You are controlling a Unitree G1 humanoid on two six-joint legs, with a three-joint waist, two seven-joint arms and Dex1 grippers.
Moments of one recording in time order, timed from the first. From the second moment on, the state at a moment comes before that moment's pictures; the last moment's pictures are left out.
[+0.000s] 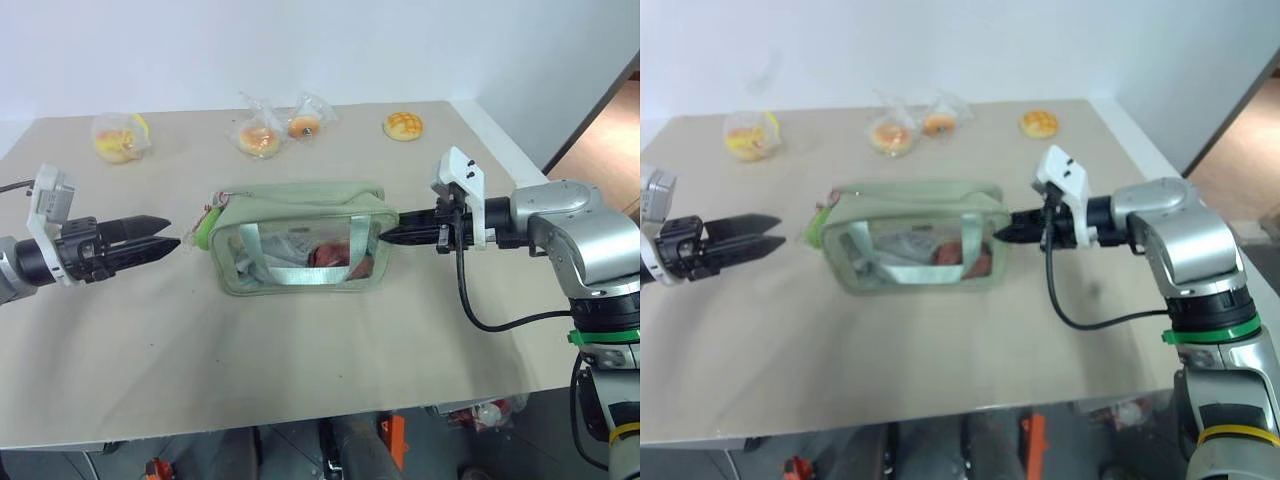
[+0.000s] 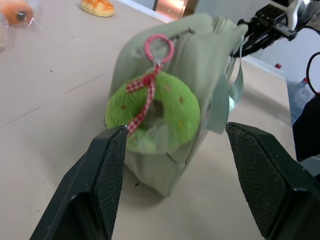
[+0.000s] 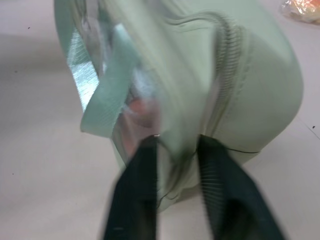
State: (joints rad) left arm -0.34 0.99 0.37 0.00 -0.83 0.76 -1.20; right arm -0.81 -0.83 0.12 -0.06 0.36 0.77 1.19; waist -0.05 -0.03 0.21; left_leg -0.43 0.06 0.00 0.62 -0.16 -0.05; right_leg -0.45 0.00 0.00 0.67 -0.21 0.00
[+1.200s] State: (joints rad) left arm -0.44 0.88 0.21 0.03 -0.74 0.74 -1.21; right arm -0.77 -0.85 0.12 -0.10 0.40 0.80 1.13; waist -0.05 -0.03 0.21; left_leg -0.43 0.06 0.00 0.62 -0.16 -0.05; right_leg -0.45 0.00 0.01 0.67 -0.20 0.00
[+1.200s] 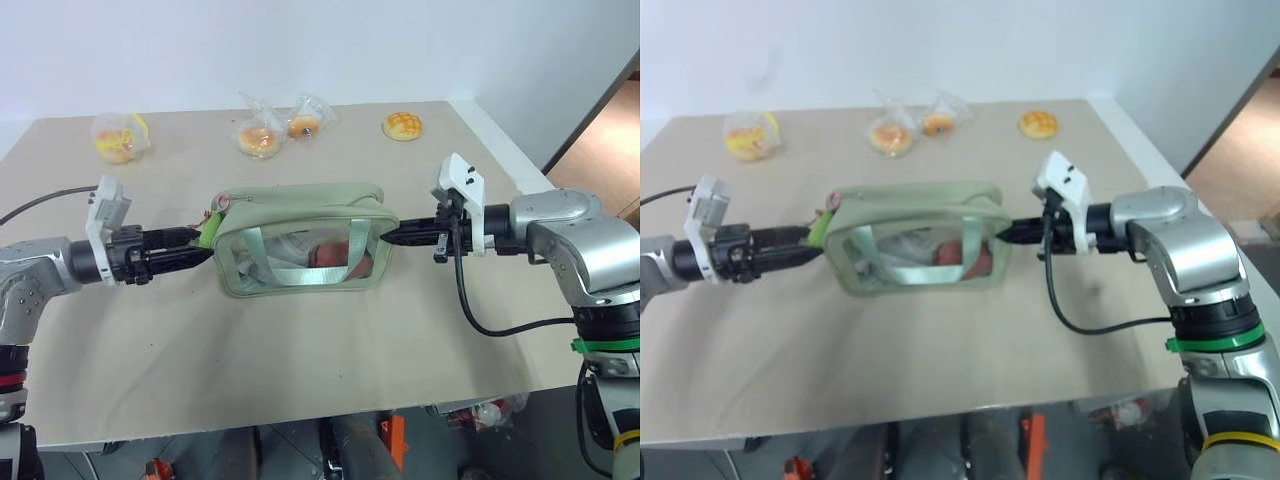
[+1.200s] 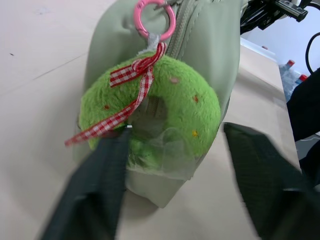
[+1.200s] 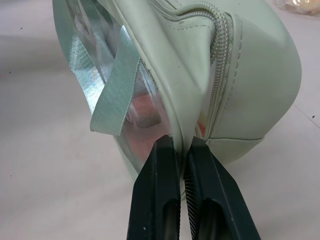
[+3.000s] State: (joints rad) left arm -0.87 0.77 0.03 0.07 -0.61 0.63 -1.25; right arm -0.77 -0.84 0.11 -0.10 0.41 0.78 1.10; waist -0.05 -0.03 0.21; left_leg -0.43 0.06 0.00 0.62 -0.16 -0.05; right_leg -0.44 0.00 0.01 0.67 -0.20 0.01
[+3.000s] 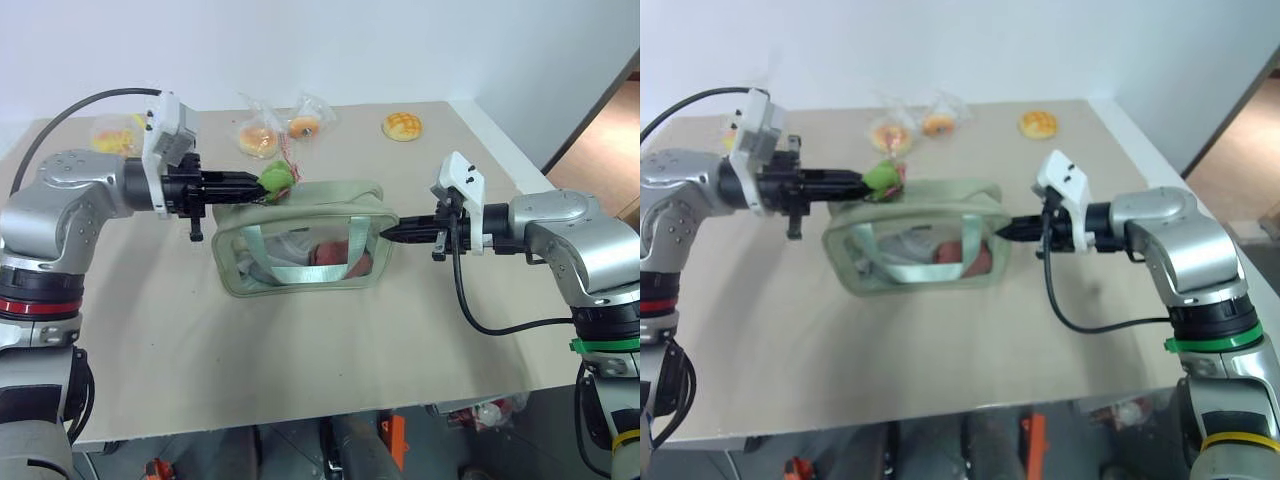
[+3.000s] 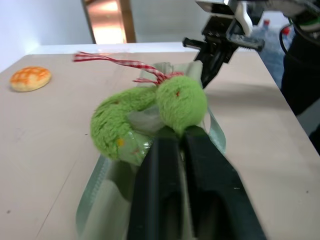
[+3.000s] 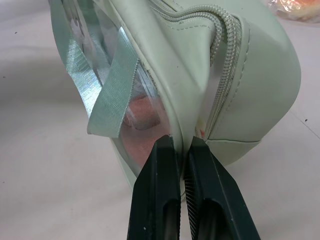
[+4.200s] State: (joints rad) left arm -0.41 0.93 0.21 -0.11 -0.68 0.70 -1.23; right arm -0.79 -0.81 0.12 -0.06 0.40 0.76 1.11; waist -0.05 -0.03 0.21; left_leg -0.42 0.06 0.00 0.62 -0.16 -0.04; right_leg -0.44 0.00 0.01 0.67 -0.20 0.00
